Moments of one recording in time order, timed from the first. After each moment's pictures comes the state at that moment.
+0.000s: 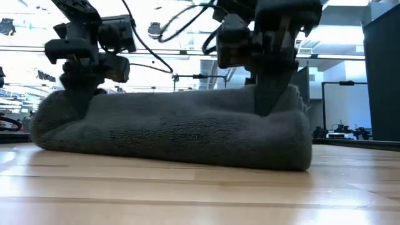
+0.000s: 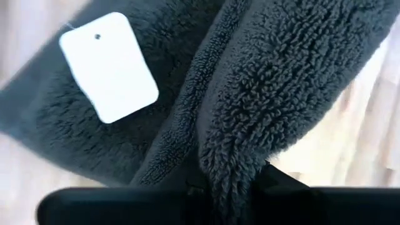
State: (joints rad) left arm 0.18 1.29 0.70 -0.70 0.30 -0.15; right arm 0.16 1.85 1.24 -0.58 -0.30 0.32
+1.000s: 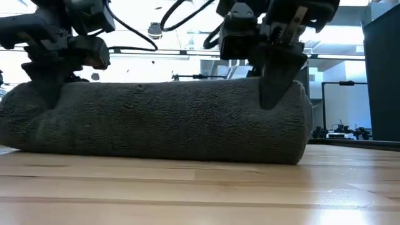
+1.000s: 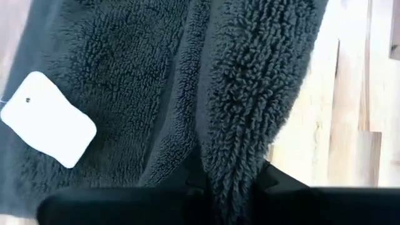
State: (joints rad) left arm -0.01 1.10 0.59 -0.68 0.28 -0.20; right arm 0.18 1.82 1.21 -0.56 -0.35 0.23
